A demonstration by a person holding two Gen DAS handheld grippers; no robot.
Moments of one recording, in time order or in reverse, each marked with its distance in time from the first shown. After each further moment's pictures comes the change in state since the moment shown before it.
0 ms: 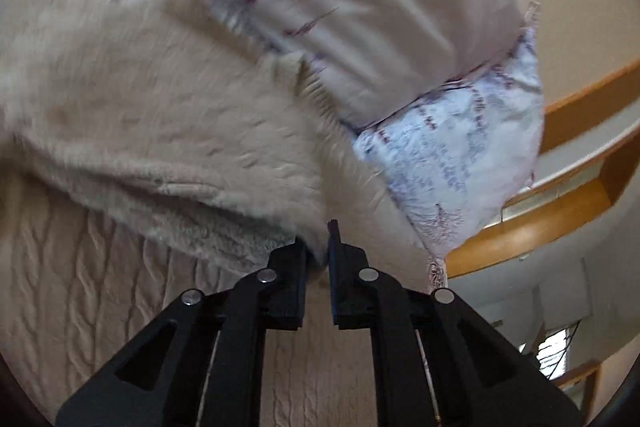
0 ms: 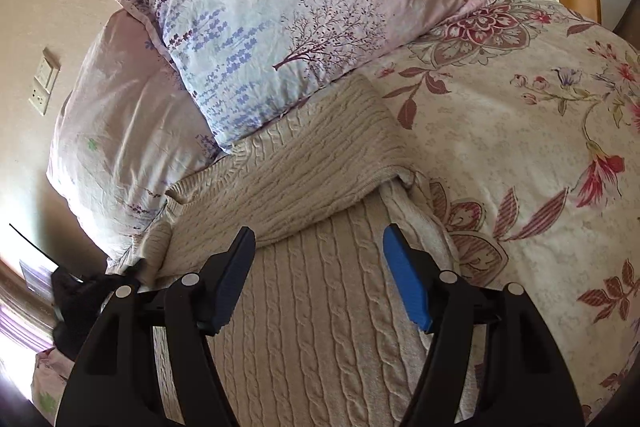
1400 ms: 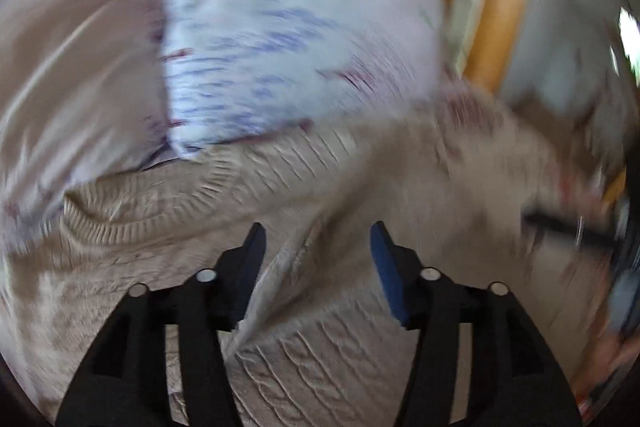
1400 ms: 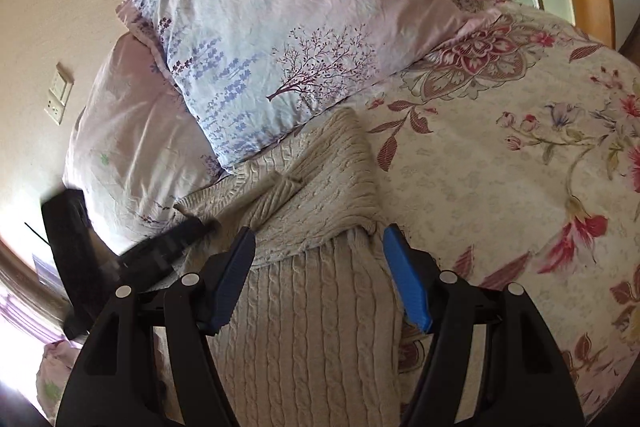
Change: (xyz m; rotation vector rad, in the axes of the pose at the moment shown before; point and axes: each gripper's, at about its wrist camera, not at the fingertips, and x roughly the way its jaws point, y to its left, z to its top) left arm 0.106 -0.177 -0.103 1.099 0.184 0.254; right arm -0.010 -0.032 0.033 -0.018 -0.007 0.092
